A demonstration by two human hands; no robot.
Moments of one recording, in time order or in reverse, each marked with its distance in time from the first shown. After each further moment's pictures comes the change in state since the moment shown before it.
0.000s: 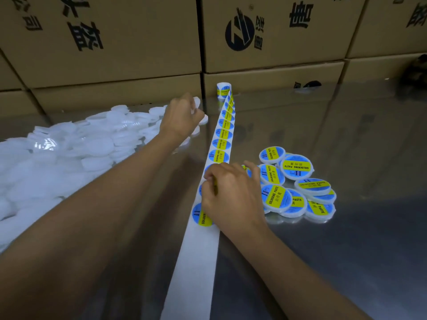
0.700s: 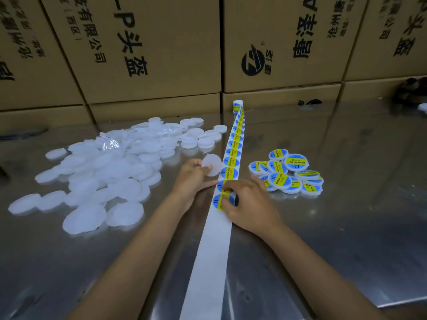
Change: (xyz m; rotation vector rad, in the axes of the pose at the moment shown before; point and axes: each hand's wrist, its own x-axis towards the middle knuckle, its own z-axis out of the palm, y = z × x) left_hand -0.187 0.017 -0.098 -1.023 -0.198 -0.642; right_hand -0.058 -0.022 -0.025 0.046 -0.135 -0.146
